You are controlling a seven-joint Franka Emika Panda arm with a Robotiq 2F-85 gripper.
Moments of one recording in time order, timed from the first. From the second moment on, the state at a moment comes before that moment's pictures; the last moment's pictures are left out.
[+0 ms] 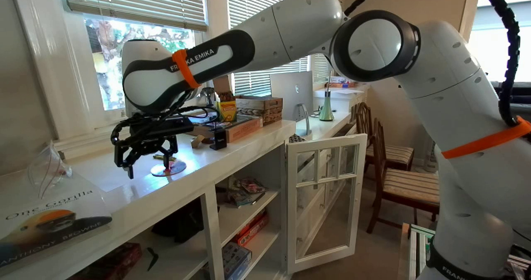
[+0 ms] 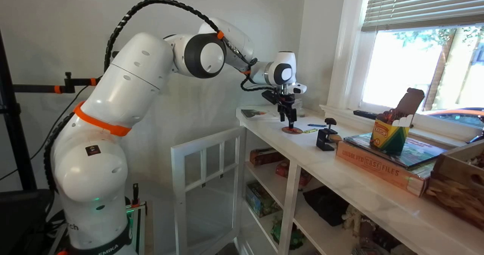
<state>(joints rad) 0.33 0.56 0.05 -1.34 -0.09 2.10 0.55</state>
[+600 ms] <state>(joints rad) 0.33 0.56 0.05 -1.34 -0.09 2.11 0.55</state>
